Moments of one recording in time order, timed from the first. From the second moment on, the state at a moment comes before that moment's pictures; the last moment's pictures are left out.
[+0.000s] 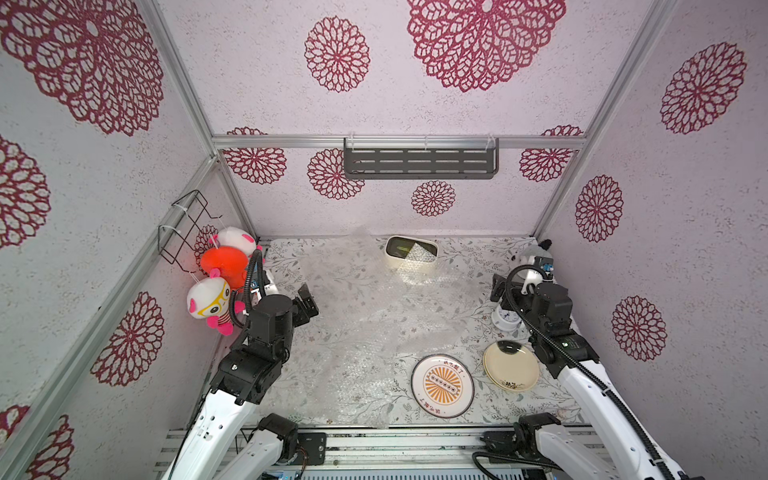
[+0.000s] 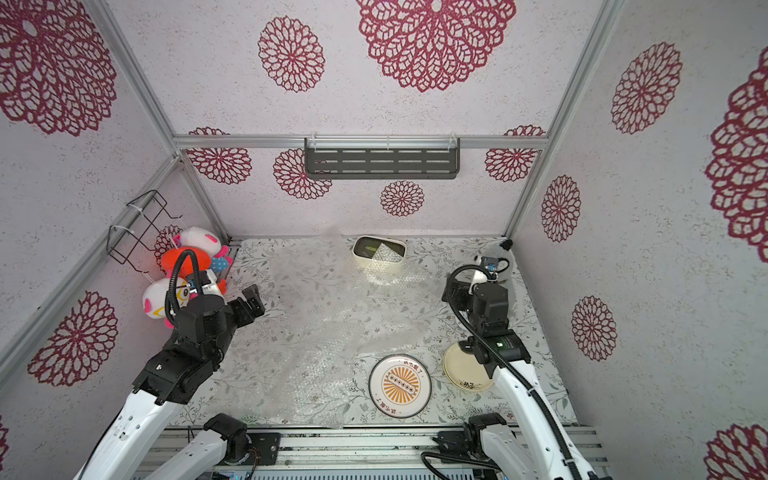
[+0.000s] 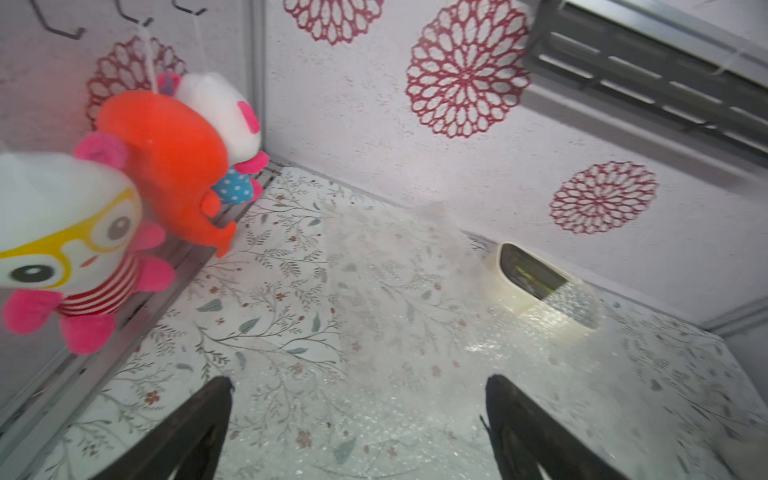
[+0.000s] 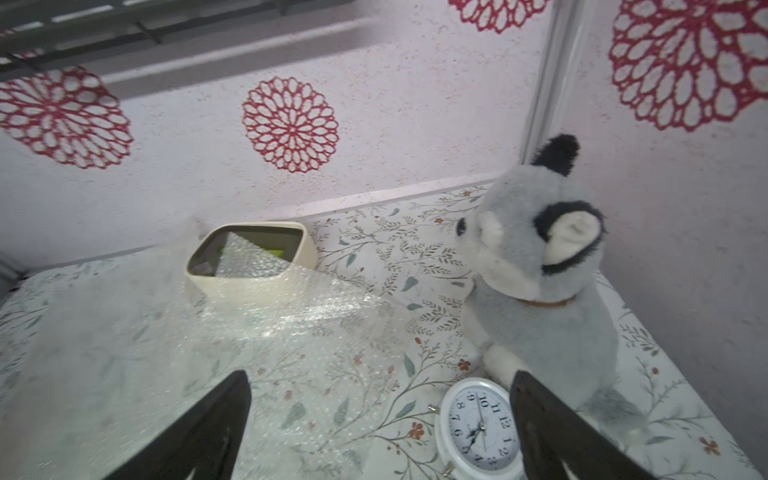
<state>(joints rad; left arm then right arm) -0.34 0.77 0.89 -0.58 -0.55 -0.49 0.16 0.91 0.74 -0.16 0.19 0.23</state>
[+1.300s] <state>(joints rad) 0.14 1.27 0.52 0.23 -0.55 -0.30 0.03 1.49 0.42 0.68 0.26 0.07</state>
